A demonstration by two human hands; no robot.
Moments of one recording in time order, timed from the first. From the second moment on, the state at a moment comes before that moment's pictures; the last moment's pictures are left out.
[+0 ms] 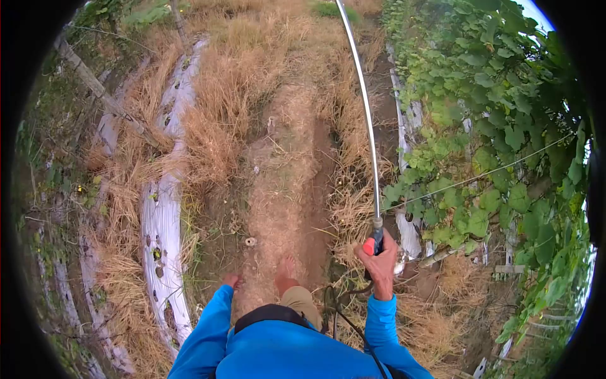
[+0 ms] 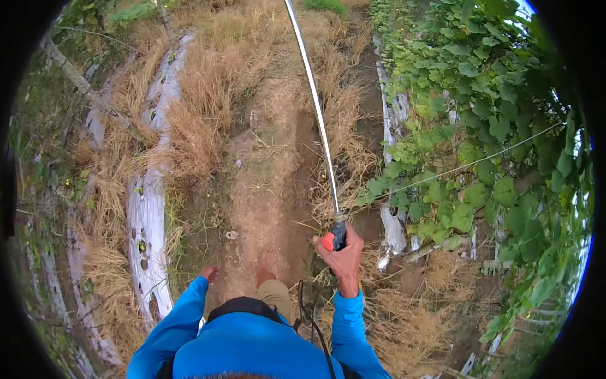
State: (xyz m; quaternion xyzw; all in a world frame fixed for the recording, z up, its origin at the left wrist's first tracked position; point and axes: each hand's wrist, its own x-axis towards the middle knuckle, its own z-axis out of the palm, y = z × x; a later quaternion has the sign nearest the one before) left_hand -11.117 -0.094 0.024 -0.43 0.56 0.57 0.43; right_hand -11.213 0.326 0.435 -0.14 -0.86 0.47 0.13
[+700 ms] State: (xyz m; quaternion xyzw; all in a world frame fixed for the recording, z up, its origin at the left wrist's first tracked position) left_hand -11.386 -0.095 -0.068 -0.44 0.49 0.66 0.36; right_hand -11.438 0.412 0.452 -0.16 -0.83 0.51 0.14
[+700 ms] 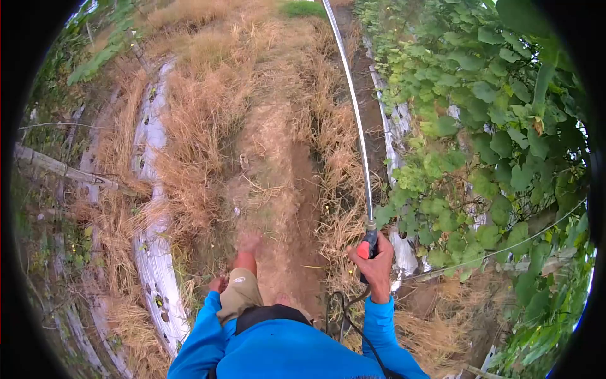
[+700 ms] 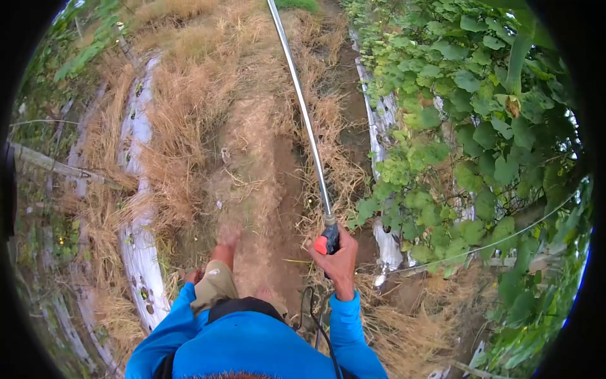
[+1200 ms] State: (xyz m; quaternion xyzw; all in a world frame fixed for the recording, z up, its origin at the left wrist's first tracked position) left_hand -11.717 0.018 0.027 -0.30 0.66 0.57 0.38; right_hand -11.697 0.403 0.440 -0.21 -0.47 0.84 -0.19
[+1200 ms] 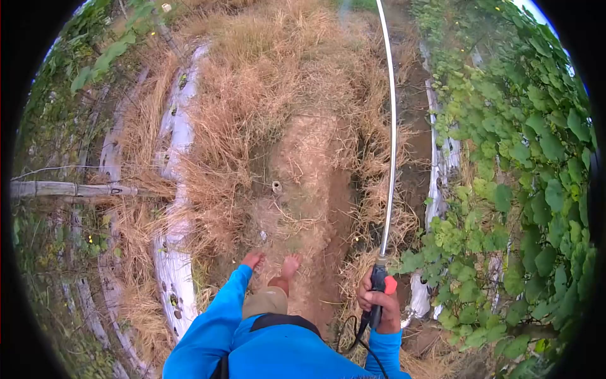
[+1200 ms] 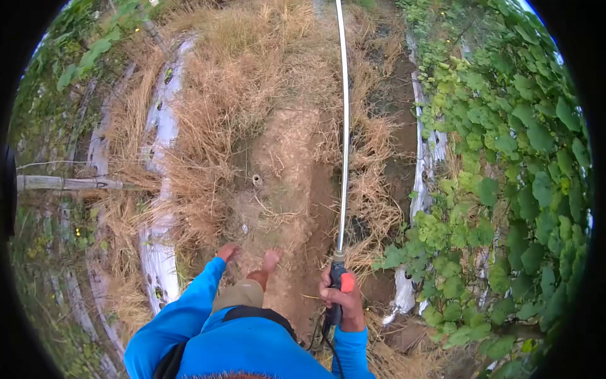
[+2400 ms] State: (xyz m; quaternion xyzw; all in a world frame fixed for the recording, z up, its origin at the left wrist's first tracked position) left_hand -11.804 -0.002 0.127 -0.20 0.78 0.45 0.38; right_hand -11.870 0.356 0.451 0.08 -0.17 0.80 -0.57
